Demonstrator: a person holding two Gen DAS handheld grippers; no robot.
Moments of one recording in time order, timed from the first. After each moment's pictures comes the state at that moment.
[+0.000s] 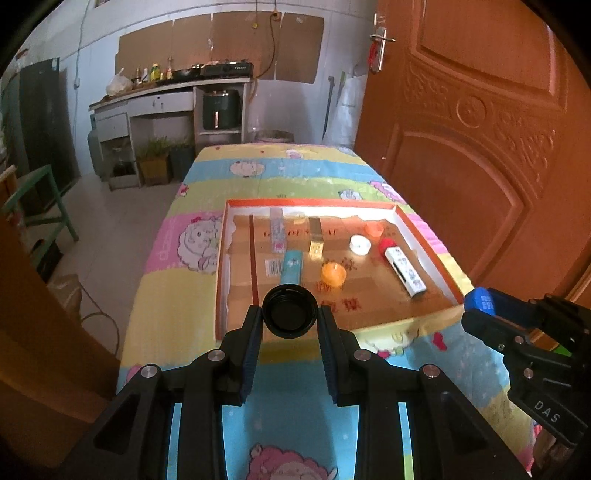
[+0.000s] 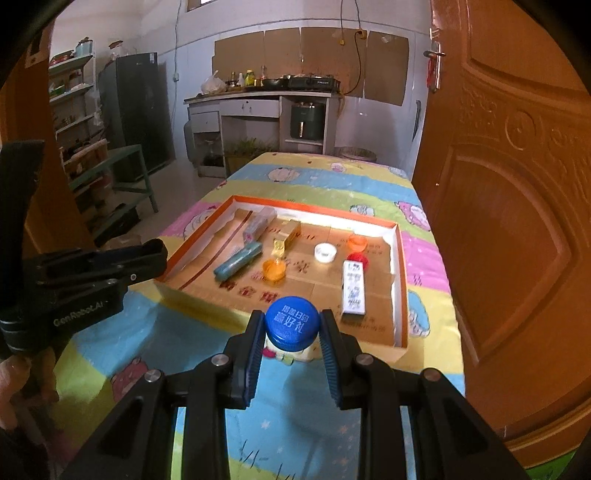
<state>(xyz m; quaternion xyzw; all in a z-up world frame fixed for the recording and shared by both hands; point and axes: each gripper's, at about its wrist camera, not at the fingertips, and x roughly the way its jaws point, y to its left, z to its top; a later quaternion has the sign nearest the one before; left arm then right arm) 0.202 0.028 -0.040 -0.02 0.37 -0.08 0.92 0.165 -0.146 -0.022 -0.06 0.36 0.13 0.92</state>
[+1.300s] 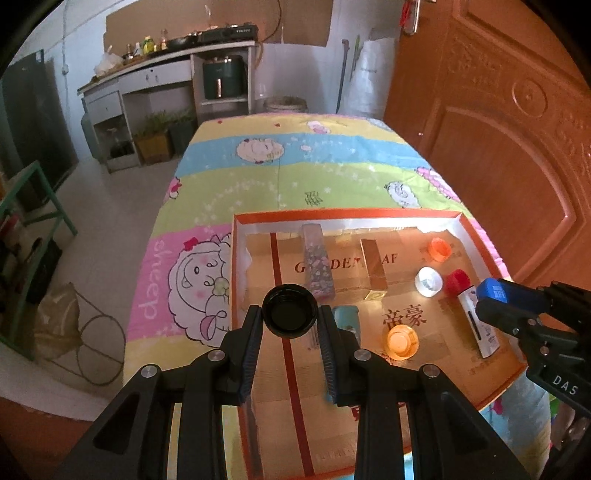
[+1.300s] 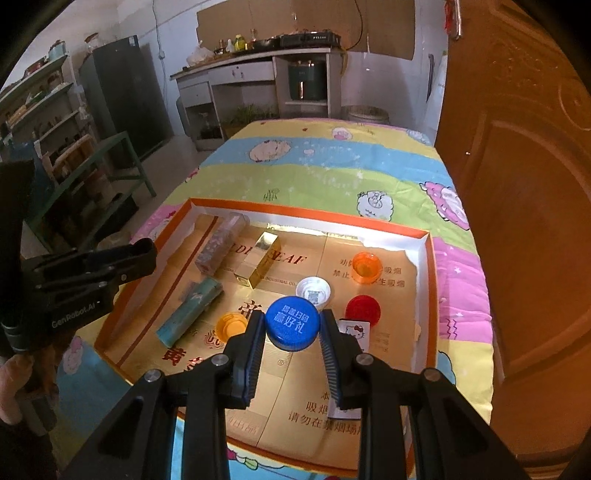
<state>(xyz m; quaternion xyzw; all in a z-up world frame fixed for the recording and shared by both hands) 0.347 0.040 -0.076 0.00 0.45 -0.07 0.89 0.313 -0.152 -0.059 -0.03 0.45 0.15 0.88</state>
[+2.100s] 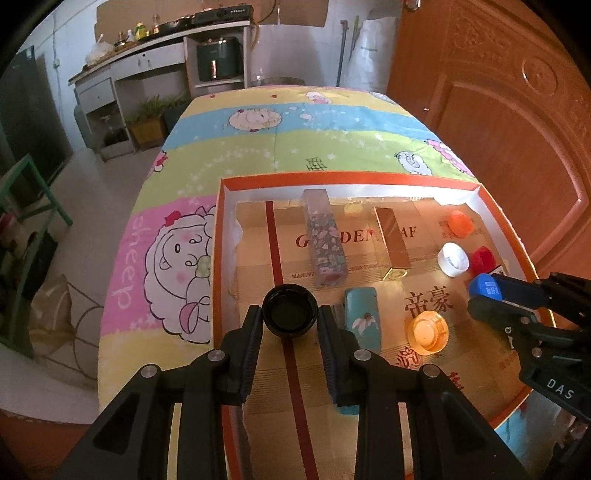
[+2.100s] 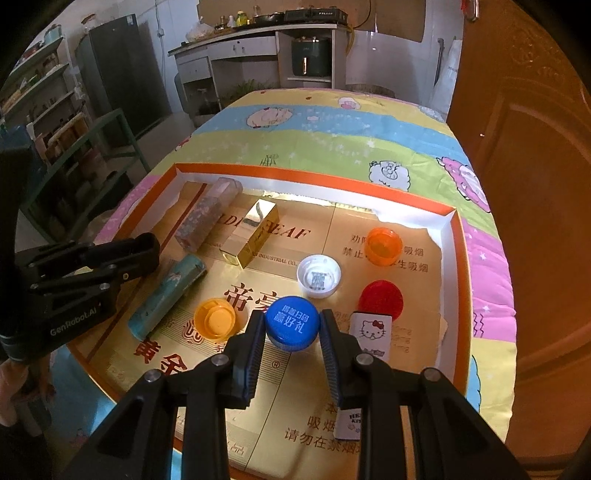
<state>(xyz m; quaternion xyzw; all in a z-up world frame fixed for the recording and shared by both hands) 0.364 0.035 -0.113 0.01 0.48 -0.07 0.88 0.333 -0.139 -0.096 -0.05 0.48 0.15 0.86</state>
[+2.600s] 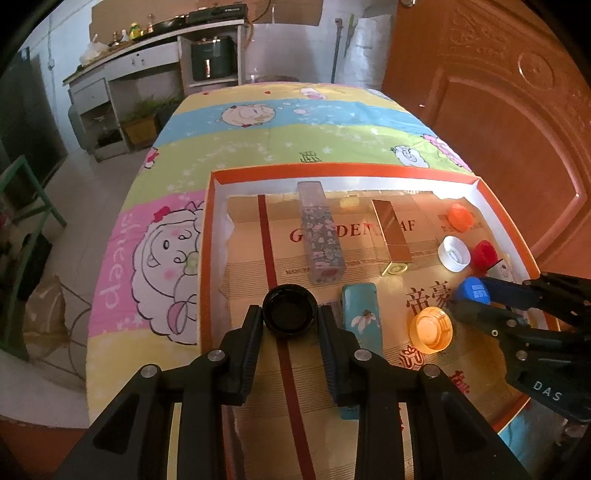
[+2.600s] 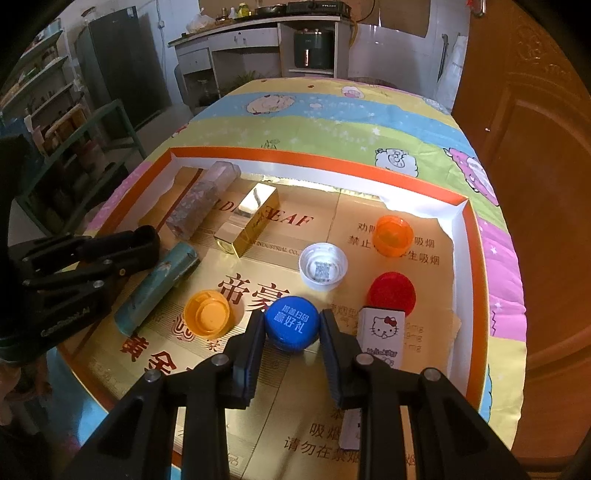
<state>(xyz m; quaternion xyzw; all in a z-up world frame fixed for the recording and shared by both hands) 0.365 0.033 -0.123 0.01 0.48 -0.08 0.88 0.340 -0.133 -0.113 -0.06 0.49 0.15 0.86</state>
